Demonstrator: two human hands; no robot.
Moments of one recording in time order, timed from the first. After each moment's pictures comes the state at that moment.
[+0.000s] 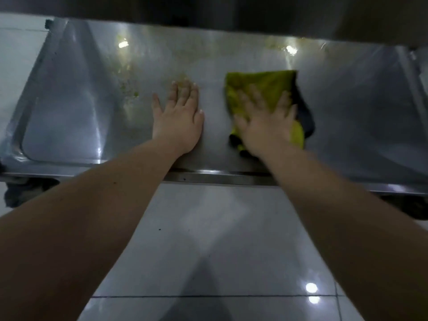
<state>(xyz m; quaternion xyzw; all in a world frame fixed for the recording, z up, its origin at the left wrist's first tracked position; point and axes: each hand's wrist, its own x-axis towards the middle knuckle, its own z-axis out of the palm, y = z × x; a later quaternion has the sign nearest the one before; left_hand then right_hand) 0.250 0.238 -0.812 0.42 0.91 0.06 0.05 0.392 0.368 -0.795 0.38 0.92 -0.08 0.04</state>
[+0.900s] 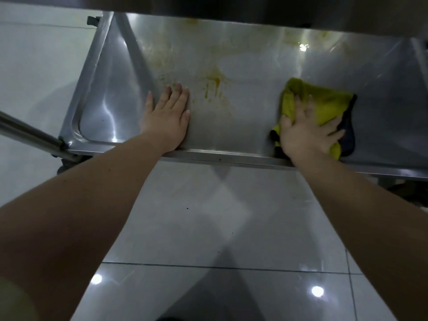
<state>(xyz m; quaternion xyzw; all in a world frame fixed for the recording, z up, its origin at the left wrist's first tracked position) 0.209 0.137 -0.805 0.44 0.89 0.03 0.06 0.425 0.342 -0.787 0.56 0.82 -0.10 0.07</state>
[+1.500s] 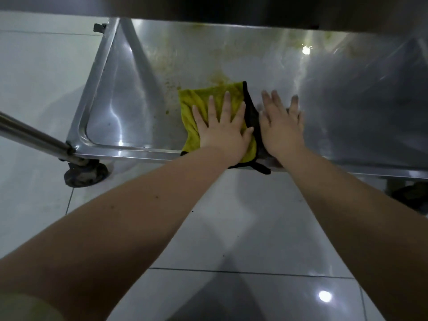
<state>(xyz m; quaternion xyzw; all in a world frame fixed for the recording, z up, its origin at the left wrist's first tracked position) 0.306 0.203 -0.791 0.43 0.90 0.02 0.10 0.394 0.314 -0.785 0.39 0.91 -0.17 -0.01</state>
